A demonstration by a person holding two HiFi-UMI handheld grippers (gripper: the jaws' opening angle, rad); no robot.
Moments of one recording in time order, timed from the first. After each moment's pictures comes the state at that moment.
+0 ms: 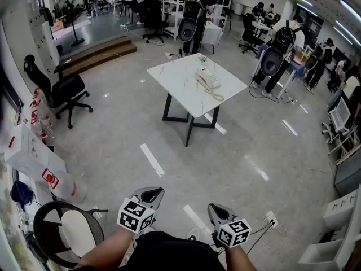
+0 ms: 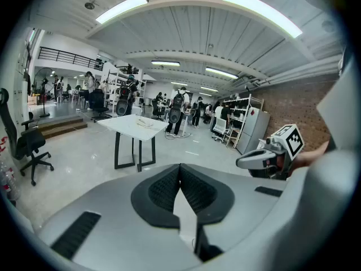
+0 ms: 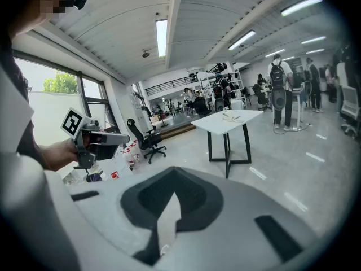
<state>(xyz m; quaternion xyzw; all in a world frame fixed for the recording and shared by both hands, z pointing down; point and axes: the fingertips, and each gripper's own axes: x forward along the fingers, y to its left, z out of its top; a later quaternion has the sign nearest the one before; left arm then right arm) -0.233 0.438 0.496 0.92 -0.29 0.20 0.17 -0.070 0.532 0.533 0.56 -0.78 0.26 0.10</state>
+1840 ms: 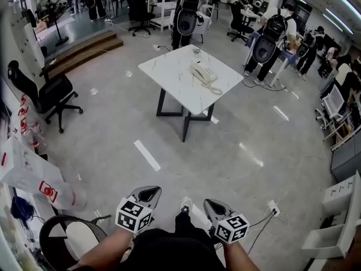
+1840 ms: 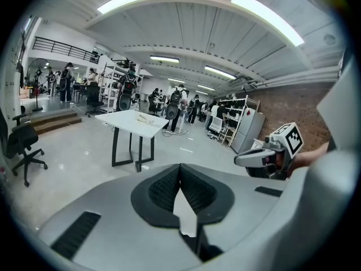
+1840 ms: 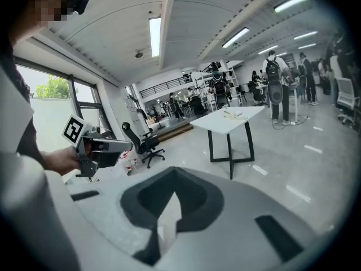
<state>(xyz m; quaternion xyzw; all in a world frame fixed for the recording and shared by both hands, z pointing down) -0.273 0.364 0.517 0.93 -0.25 0.21 0.19 -0.123 0.458 0.539 0.57 -0.76 0.28 0.08</state>
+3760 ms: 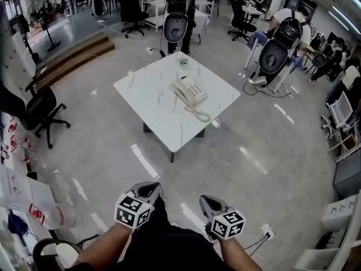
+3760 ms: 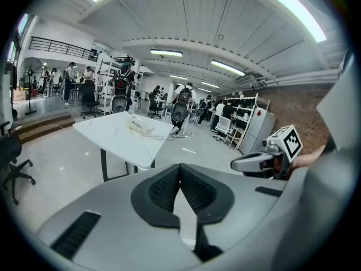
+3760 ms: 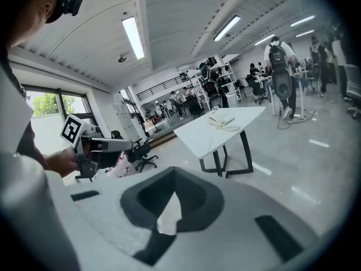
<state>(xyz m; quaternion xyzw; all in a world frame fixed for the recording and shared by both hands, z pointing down) -0.036 0.118 0.526 0.92 -0.26 0.22 0.19 0.103 0.206 0.562 0.56 -0.77 0.31 0.06</state>
